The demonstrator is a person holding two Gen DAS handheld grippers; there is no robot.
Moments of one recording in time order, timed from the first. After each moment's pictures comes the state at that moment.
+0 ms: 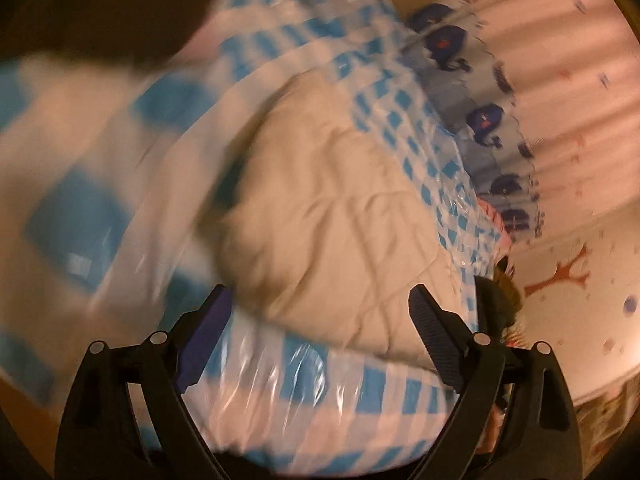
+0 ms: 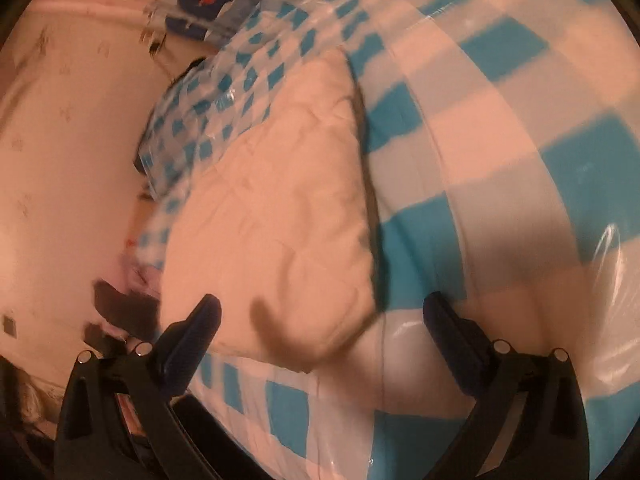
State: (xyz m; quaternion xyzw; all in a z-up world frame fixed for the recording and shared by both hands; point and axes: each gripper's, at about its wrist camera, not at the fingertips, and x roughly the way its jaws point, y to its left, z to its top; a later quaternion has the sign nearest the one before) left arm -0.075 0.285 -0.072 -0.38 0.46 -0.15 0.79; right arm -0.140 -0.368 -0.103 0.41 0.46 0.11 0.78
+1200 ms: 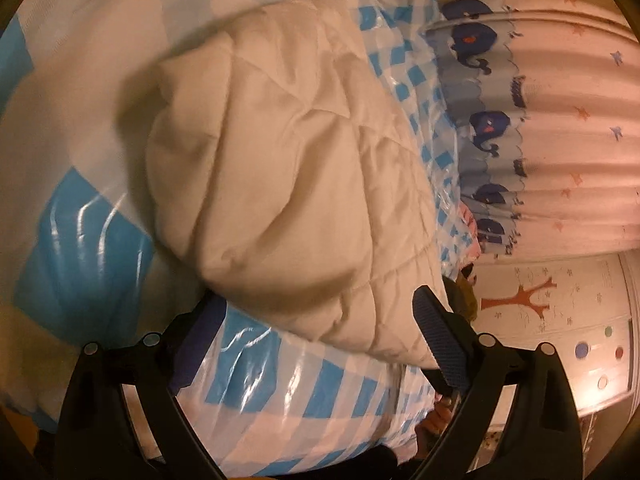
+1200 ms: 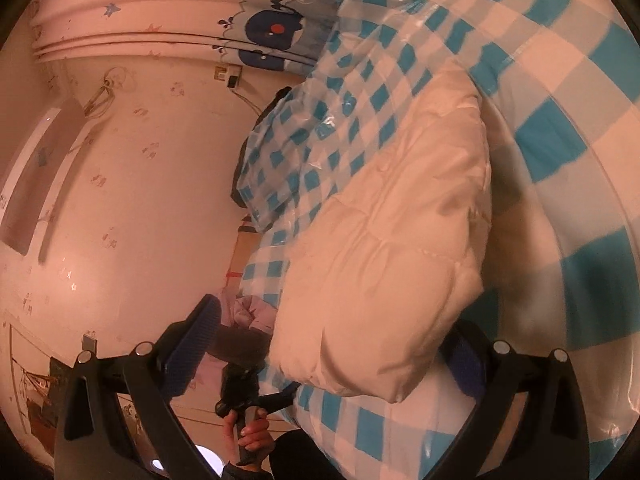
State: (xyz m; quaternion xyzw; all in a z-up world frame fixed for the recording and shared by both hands) left arm -0.049 0.232 -0.124 -0.47 0.50 -0.17 0.71; right arm -0.096 -0.319 -0.058 0.51 0.35 0.23 0.76
